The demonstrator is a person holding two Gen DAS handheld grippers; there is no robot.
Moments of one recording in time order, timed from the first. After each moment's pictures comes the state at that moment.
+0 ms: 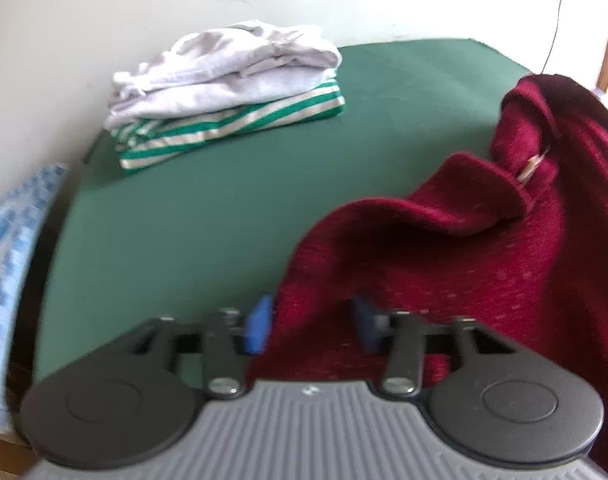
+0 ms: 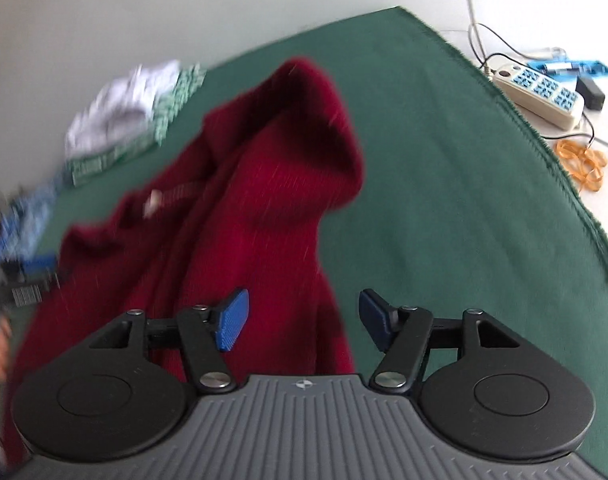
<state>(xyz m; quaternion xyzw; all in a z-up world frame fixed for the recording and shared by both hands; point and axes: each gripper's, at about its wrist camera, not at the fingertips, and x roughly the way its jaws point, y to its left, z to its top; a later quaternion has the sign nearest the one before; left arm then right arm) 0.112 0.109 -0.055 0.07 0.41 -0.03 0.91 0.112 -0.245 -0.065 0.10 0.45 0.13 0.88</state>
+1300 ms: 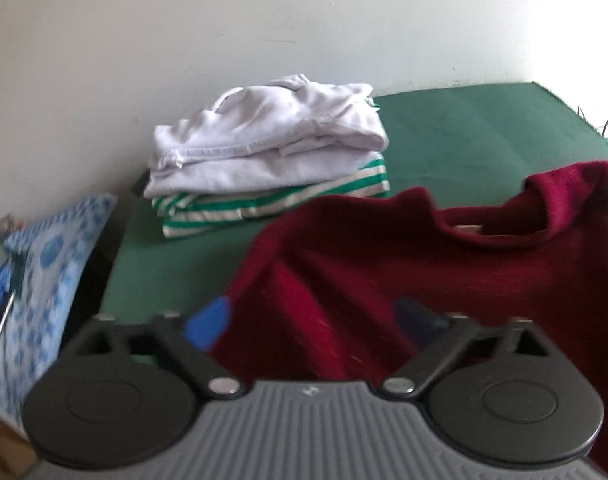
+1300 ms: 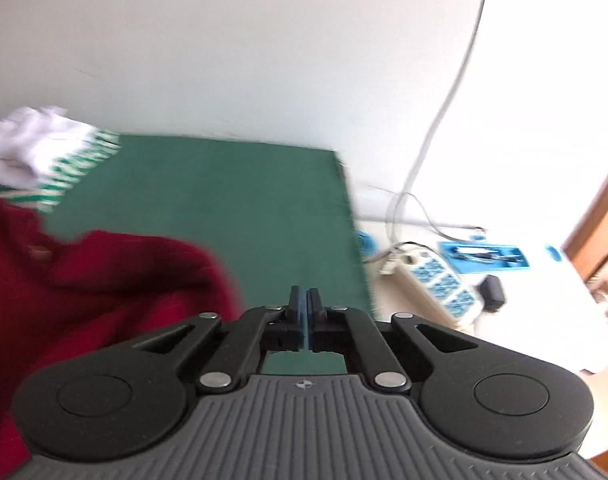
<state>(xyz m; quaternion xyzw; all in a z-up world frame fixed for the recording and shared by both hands) 0.174 0.074 0.017 0.07 0.40 0.08 0.91 0.247 -0.291 0.007 -0.11 0.34 0.02 0.93</state>
